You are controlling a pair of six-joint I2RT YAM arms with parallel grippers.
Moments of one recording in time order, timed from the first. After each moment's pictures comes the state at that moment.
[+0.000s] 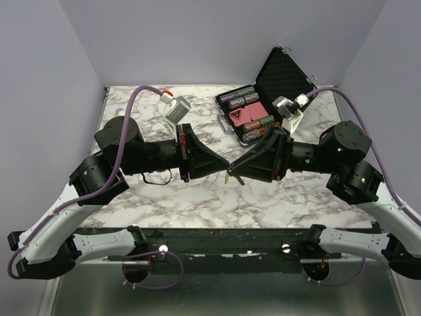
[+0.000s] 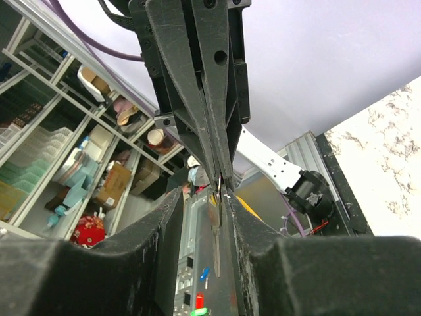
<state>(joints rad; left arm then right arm) -0.98 1.01 1.56 -0.52 0.43 -0.63 0.96 0.98 1.37 -0.23 -0.53 0.79</state>
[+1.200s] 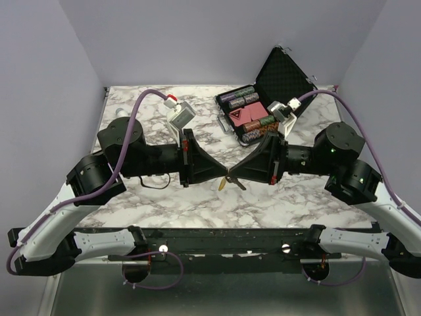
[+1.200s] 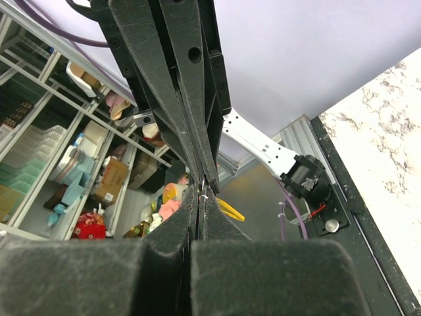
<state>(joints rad) -1.02 1.02 1.60 -0.63 0.41 -0.59 0.97 0.98 1.36 -0.28 -0.49 0.79</state>
